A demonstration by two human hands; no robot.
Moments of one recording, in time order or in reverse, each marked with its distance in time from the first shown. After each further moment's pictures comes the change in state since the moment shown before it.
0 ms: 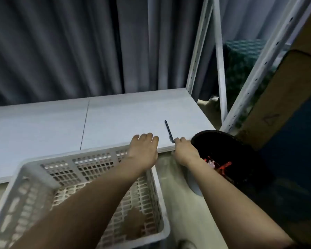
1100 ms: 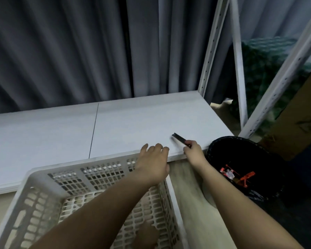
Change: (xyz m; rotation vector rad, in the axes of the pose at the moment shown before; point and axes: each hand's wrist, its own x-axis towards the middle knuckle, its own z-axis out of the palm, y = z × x) left_hand 0.010 -0.019 0.028 -0.199 -0.071 -0.030; right_hand 0.061 -0.002 0.041 0.806 0.133 0.191
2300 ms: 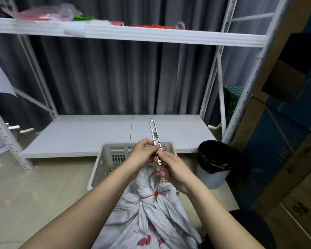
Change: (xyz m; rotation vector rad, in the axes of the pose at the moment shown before) left_hand -0.381 0.043 -0.159 -1.680 0.308 -0.247; right_hand -0.486 -0.149 -0.051 0.842 -0.666 -0.120
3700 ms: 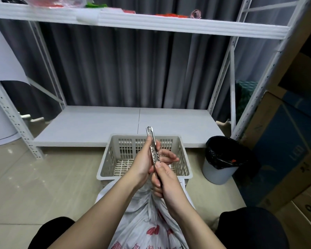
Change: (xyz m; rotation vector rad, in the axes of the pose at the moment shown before) left_hand -0.043 -0.013 -0.014 -0.435 -0.144 -0.056; right_hand -0.037 0.059 0.051 -0.073 0.074 -0.065
